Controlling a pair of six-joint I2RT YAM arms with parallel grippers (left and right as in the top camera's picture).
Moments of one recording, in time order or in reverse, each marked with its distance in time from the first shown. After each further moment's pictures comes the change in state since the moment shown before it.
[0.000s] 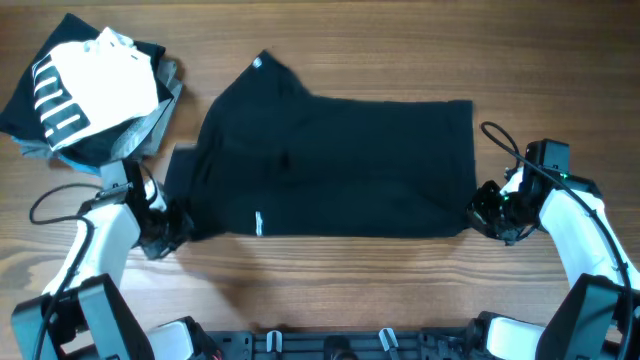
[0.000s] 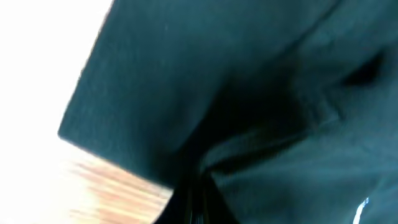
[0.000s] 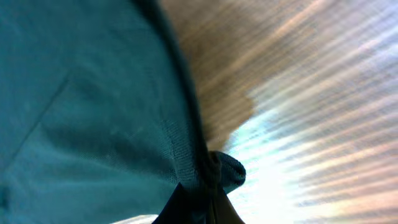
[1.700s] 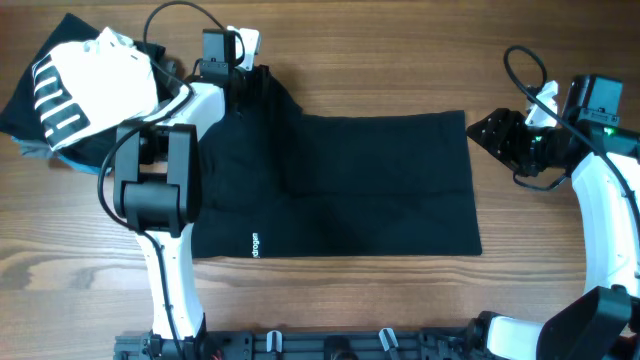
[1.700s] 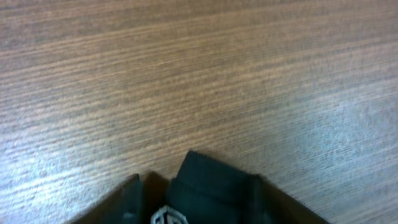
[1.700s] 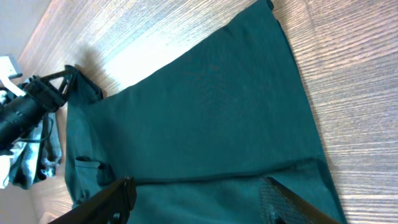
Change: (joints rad) left arm -0.447 0.843 0.882 0.667 -0.016 0.351; right arm -0.007 0.030 0.399 -0.017 -0.230 -0.218
